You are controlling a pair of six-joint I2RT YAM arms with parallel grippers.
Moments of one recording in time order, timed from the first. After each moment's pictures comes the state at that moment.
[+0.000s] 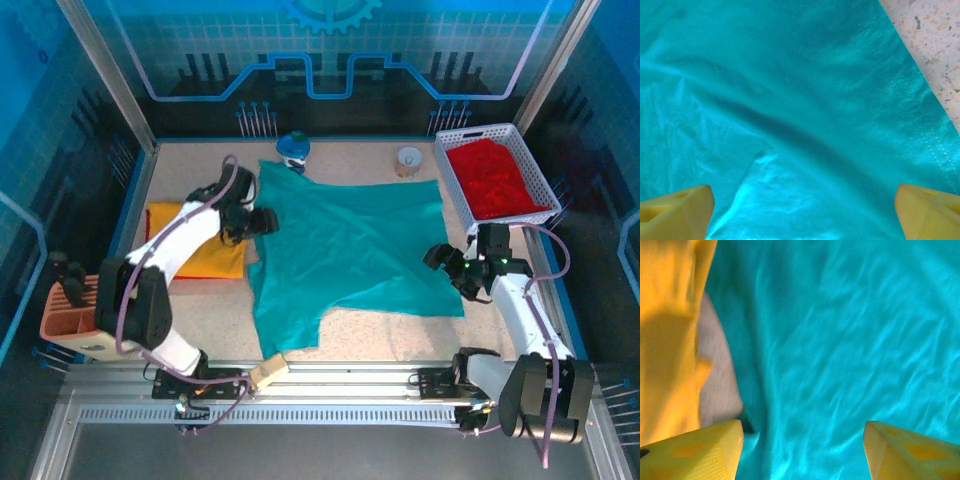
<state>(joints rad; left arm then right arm) -0.23 1.54 1.16 -0.75 0.16 -0.51 -0.14 1.05 0.65 -0.72 -0.35 0.57</state>
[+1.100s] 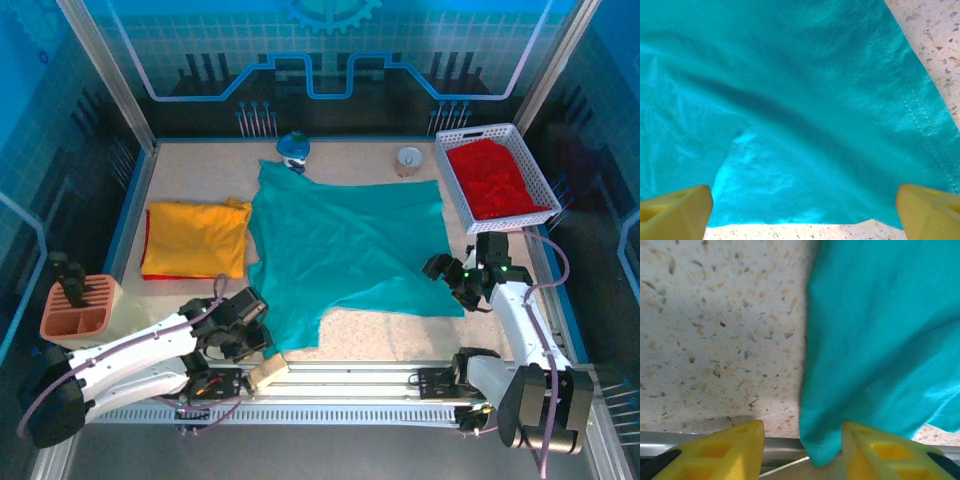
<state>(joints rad) -0.84 0.90 0.41 -0.83 0.15 -1.30 -0.14 1.00 0.61 -0.78 -0.34 0.56</state>
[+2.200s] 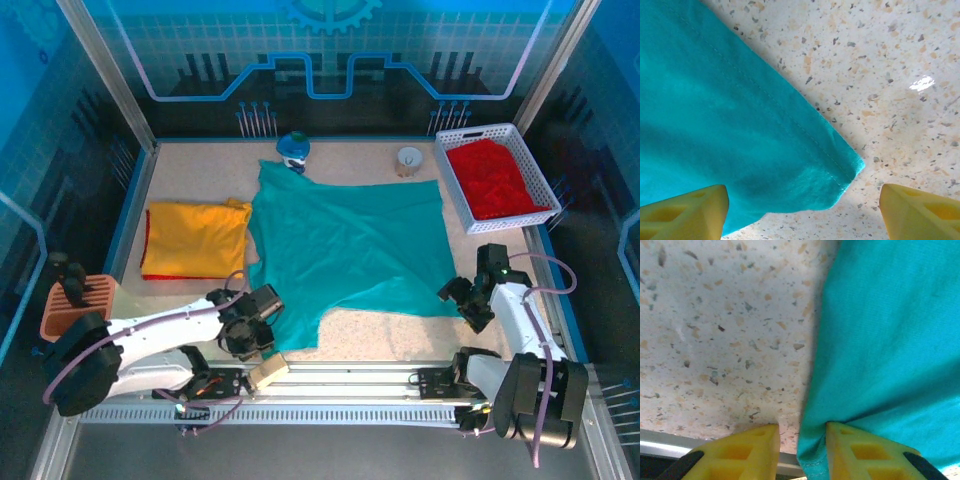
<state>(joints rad) -0.86 1.16 0.49 -0.81 0.14 -1.34 -0.20 1.04 0.54 -0.91 -0.13 0.67</state>
